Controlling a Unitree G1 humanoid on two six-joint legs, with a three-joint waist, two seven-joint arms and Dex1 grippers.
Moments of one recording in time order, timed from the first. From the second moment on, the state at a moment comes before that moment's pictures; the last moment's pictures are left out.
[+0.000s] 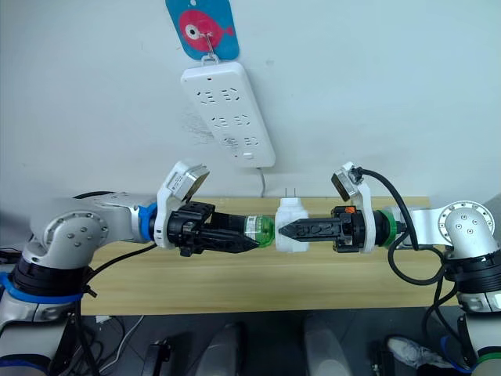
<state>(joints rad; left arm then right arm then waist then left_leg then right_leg) -0.65 0.78 -0.06 -0.22 -1.21 1.22 -0.97 -0.61 -0.81 0.10 -0.07 1.89 1.31 0.37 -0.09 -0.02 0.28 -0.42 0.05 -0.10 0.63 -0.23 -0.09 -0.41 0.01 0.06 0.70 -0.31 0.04</state>
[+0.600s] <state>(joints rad) -0.68 0.78 -0.01 -0.10 -1.51 1.42 -0.74 -0.60 -0.80 0.10 -0.09 1.88 1.29 0.39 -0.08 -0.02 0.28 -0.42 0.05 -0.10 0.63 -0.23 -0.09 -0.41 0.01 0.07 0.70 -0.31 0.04</state>
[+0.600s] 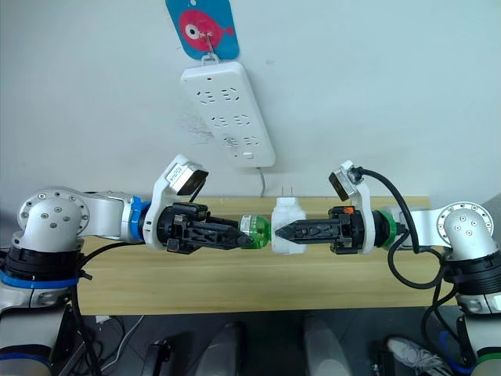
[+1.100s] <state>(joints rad) -0.58 0.79 0.07 -0.18 -1.35 1.28 -0.76 -0.57 -0.84 0.11 -0.06 1.84 1.33 0.38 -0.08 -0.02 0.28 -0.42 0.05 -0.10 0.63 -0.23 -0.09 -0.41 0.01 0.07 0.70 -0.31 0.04</state>
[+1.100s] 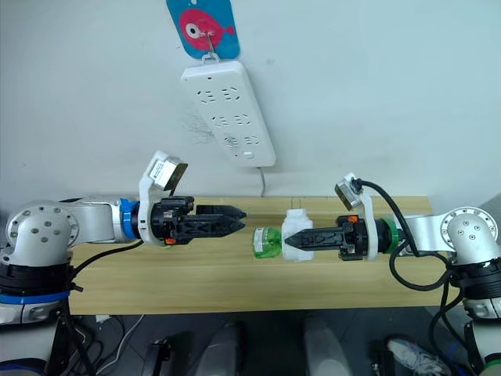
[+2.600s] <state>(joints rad) -0.34 0.57 -0.16 -0.25 -0.41 -0.05 -1.20 -0.58 -0.82 0.10 -0.05 1.84 1.34 0.34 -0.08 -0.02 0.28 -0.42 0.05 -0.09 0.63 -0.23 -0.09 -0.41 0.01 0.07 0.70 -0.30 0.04</state>
